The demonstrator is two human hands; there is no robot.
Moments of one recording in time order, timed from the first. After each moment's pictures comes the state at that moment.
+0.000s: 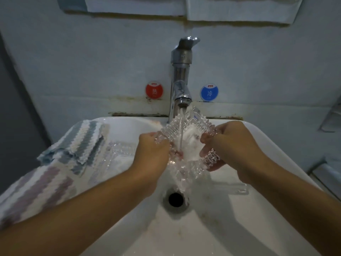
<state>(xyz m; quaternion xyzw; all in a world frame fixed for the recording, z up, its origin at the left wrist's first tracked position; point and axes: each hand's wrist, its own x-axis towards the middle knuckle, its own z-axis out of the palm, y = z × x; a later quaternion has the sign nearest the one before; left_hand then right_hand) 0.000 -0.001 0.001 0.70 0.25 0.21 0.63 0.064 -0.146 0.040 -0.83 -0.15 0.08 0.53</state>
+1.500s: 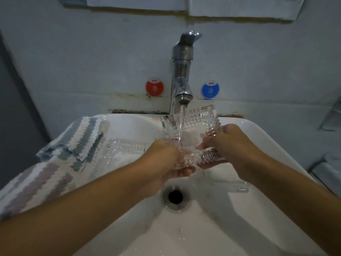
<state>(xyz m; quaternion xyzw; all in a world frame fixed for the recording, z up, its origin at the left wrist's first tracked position) -0.002 -0.006 0.001 0.65 0.19 0.02 0.73 0.069 -0.144 0.035 -0.79 -0.11 0.17 0.58</state>
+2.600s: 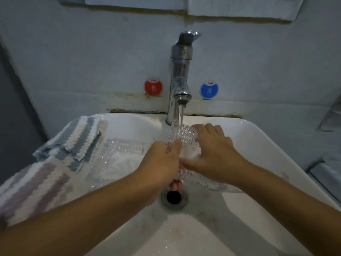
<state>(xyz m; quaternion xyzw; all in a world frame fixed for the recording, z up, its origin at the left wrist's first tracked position) -0.011 -0.016 -0.004 0.77 0.21 0.08 0.60 0.069 -0.135 0.010 -0.93 -0.35 -0.04 0.14</state>
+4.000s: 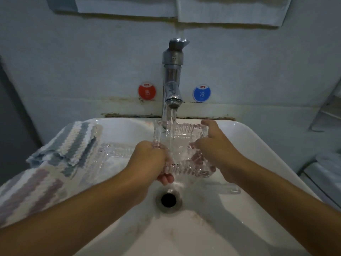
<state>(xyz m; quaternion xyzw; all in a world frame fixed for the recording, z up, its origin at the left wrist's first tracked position) -0.012 -0.010 0.008 0.72 0.25 0.10 0.64 0.078 -0.140 0.021 -0.82 -0.16 0.14 0.54</state>
